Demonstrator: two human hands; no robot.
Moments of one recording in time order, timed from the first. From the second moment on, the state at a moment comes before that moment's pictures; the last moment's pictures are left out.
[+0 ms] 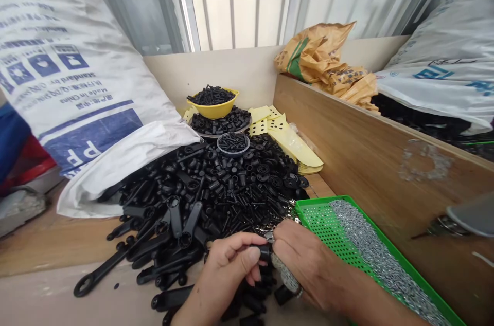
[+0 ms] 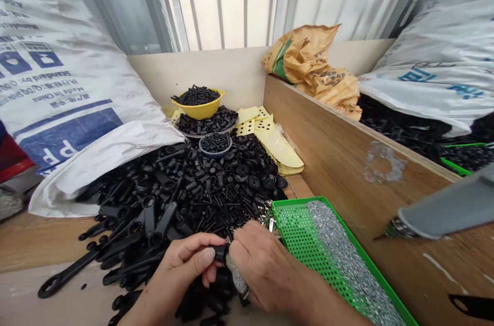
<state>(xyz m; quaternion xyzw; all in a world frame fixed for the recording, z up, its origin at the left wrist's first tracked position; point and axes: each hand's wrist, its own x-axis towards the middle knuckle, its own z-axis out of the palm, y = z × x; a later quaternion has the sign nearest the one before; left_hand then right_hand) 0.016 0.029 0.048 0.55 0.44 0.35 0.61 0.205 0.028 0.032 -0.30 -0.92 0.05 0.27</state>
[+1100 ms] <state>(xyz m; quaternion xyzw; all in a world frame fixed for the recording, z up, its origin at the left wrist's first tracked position) 0.004 0.028 0.021 0.79 0.35 0.40 0.31 0.190 0.018 0.035 -0.43 -0.78 0.38 0.24</state>
